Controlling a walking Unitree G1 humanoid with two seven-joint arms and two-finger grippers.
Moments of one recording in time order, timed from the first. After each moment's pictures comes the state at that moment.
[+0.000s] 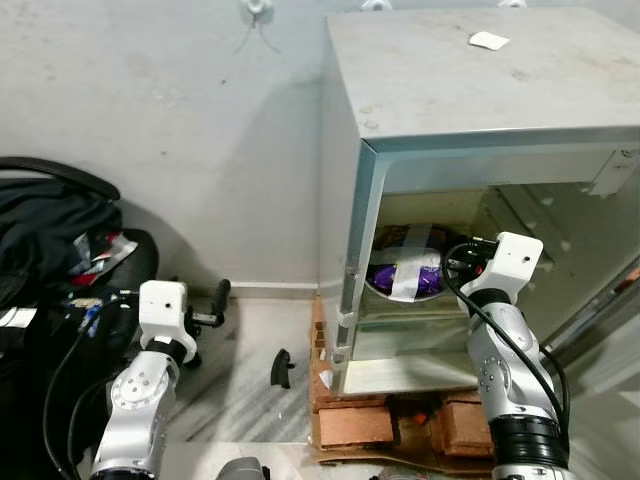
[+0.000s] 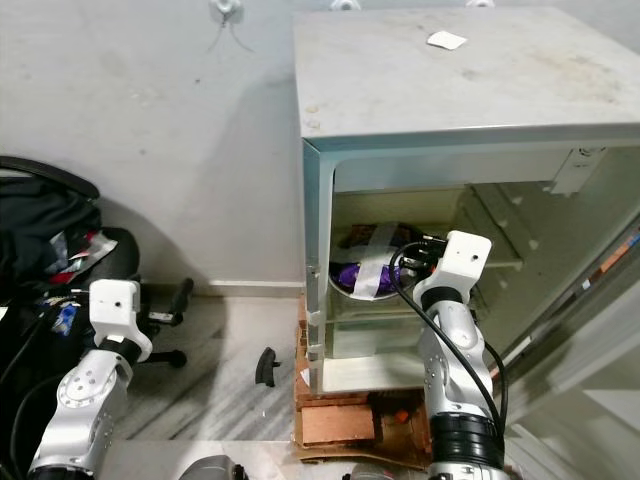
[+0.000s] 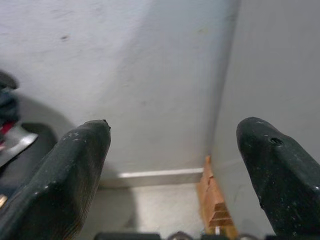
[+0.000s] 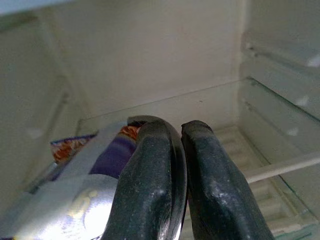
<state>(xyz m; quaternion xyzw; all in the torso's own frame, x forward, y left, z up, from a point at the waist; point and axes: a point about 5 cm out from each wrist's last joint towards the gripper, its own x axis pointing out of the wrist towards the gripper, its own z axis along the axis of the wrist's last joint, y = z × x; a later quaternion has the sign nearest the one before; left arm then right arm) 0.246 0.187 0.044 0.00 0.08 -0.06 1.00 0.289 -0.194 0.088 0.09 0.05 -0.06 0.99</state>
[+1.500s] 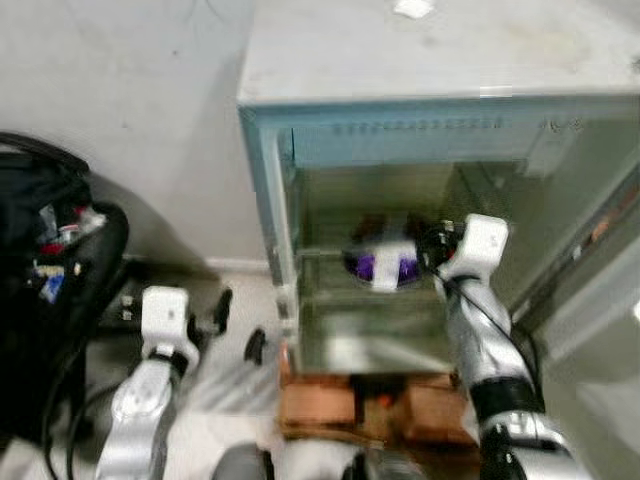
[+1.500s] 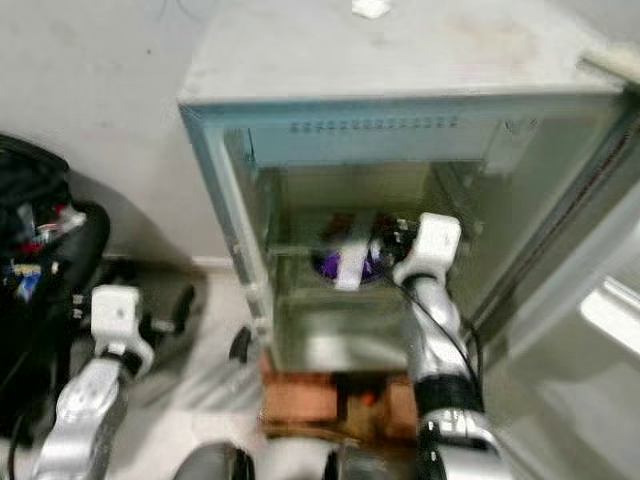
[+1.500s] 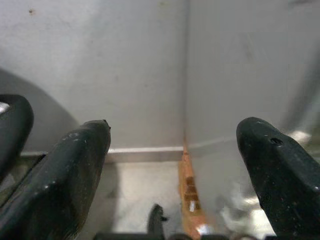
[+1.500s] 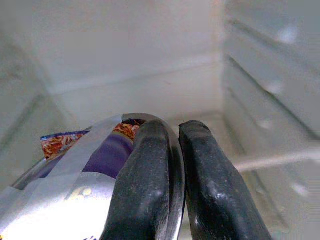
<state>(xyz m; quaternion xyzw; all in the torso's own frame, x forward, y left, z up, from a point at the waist) 0.230 0.189 0.043 0.02 0.09 -0.05 0.99 0.322 -0.184 0.073 0.08 0.07 -0.04 0.99</state>
